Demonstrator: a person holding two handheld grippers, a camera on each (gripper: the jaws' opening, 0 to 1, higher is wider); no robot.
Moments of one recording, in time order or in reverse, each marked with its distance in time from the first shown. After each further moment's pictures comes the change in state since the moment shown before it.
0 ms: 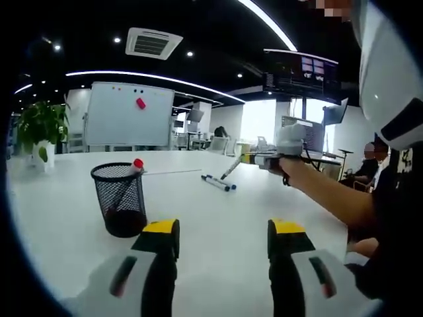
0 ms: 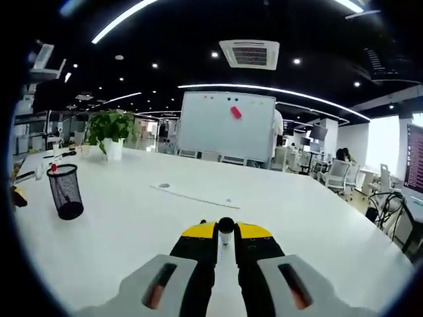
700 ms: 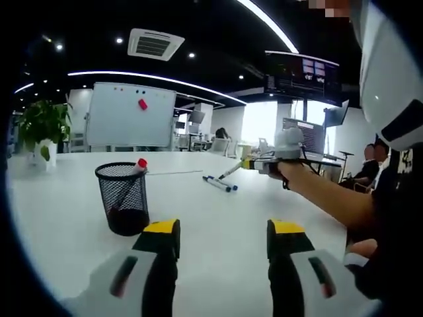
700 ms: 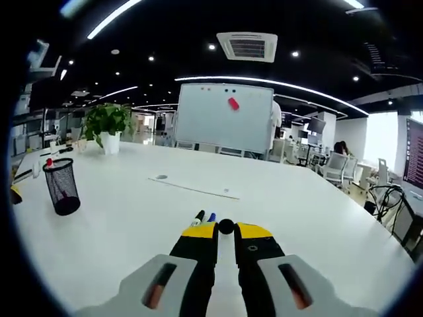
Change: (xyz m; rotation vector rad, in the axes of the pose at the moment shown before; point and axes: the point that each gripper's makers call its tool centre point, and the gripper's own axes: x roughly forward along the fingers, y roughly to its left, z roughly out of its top) left arm -0.007 0.000 0.002 -0.014 -0.019 0.002; right arm 0.005 0.000 -0.015 0.005 0.059 -0.017
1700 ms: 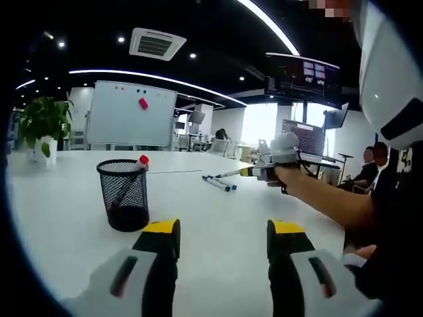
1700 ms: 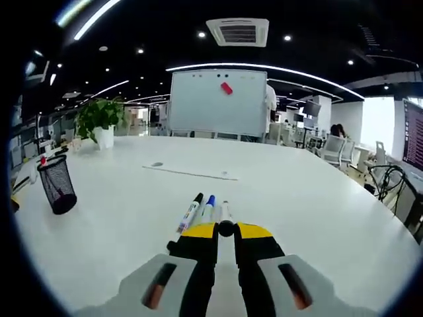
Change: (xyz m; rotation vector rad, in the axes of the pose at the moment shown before) left arm -0.004 0.001 -0.006 -0.008 0.002 0.000; right arm 0.003 0.003 -0.028 0.063 0.090 -0.018
